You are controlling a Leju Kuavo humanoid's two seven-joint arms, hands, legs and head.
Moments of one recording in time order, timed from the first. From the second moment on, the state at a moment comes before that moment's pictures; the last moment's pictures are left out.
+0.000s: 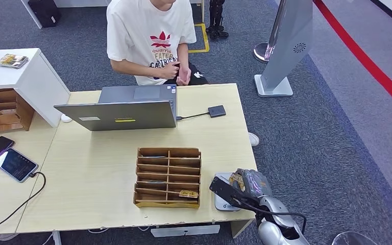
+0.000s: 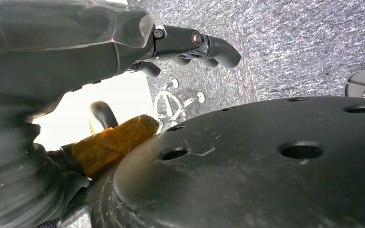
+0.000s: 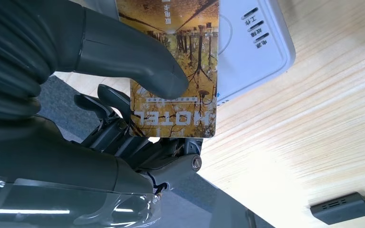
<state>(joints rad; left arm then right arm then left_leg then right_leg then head) -0.08 -0.12 -1.45 -0.08 1.31 0.33 0.10 -0.12 -0.15 0.49 -1.29 0.80 -0.04 0.27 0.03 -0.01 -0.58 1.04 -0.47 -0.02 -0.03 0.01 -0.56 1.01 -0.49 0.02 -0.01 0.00</state>
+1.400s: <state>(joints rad) -0.08 -0.12 -1.45 -0.08 1.31 0.33 0.10 -0.12 -0.15 0.49 -1.29 0.80 -0.04 0.27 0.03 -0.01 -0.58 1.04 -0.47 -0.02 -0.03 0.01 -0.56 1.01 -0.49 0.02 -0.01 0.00</state>
